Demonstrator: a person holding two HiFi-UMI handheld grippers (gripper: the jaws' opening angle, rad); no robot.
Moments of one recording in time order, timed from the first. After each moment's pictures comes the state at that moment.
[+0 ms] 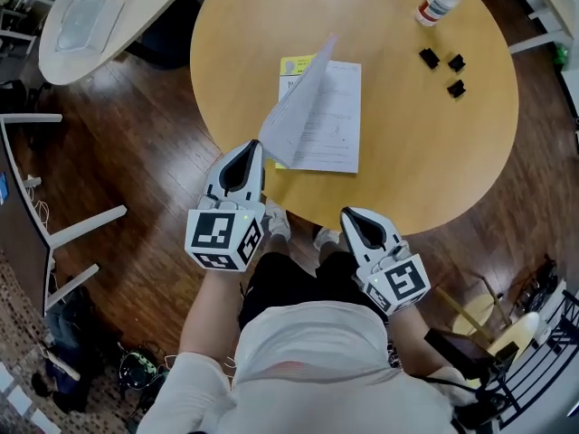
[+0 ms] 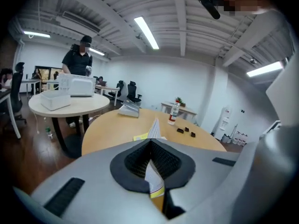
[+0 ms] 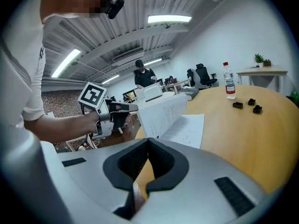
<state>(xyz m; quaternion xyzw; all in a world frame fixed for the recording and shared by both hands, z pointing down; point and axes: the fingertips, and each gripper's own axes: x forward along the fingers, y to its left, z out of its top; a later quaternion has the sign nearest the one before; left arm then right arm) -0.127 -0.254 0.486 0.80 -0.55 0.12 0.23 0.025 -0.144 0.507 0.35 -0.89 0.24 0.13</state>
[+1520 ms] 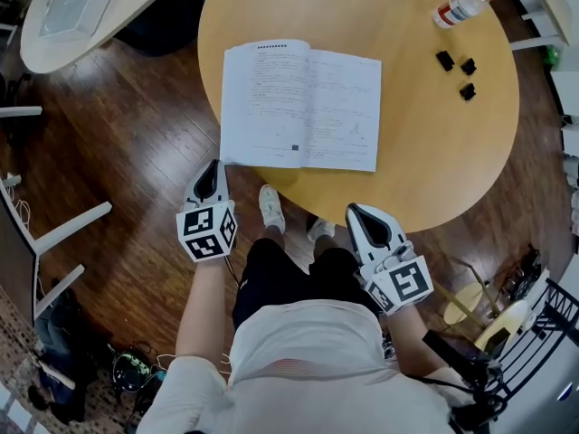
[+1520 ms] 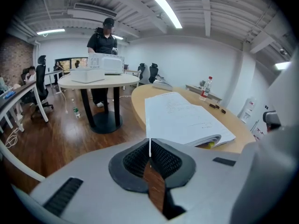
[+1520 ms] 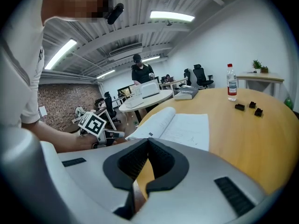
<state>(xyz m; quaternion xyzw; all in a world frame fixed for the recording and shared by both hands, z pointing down) -0.274 -0.207 0.628 0.69 -0.62 0.21 0.31 -0.022 -0.153 0.516 0.39 -0.88 0.23 0.16</state>
